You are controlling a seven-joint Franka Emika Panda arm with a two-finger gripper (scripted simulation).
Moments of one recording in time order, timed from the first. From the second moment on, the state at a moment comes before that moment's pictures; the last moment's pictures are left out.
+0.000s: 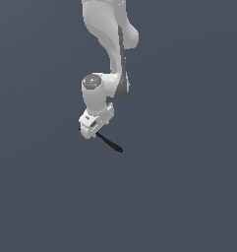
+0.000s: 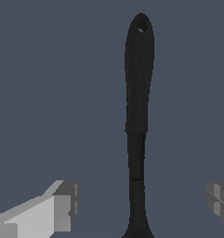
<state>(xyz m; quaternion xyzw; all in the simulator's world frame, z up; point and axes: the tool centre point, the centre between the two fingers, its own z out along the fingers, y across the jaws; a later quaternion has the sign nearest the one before) -0.099 -0.091 0.070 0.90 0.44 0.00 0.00</state>
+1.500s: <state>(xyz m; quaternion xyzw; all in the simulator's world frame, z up) -0.103 -0.093 0.018 0.89 0.46 0.00 0.00</state>
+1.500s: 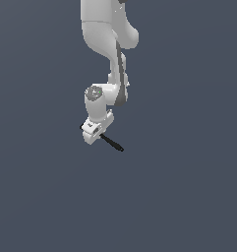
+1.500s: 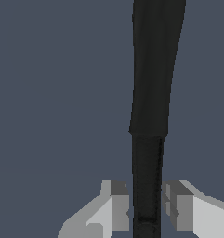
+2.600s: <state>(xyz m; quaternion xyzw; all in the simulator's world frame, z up) -0.099 -0.068 0.064 0.89 0.46 0.00 0.00</state>
